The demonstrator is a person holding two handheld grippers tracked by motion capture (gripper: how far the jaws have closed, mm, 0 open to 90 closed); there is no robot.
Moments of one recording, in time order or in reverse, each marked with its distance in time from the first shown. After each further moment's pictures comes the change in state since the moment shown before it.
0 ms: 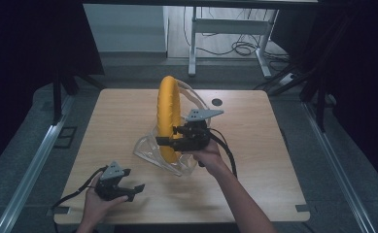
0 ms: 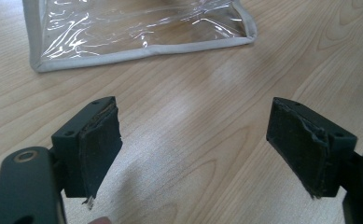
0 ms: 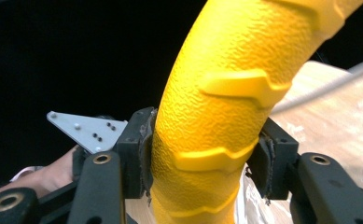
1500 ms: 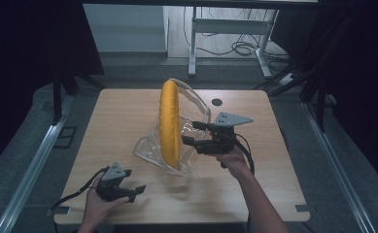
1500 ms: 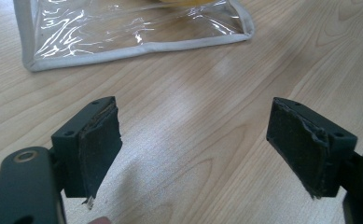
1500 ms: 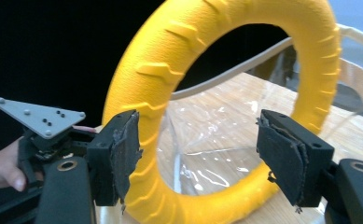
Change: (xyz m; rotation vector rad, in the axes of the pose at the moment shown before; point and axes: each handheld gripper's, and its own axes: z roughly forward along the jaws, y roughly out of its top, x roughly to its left) left arm -0.003 0.000 0.002 0.008 -0.001 0.007; right arm -0.007 -0.015 -0.063 -0.055 -0.220 -0.071
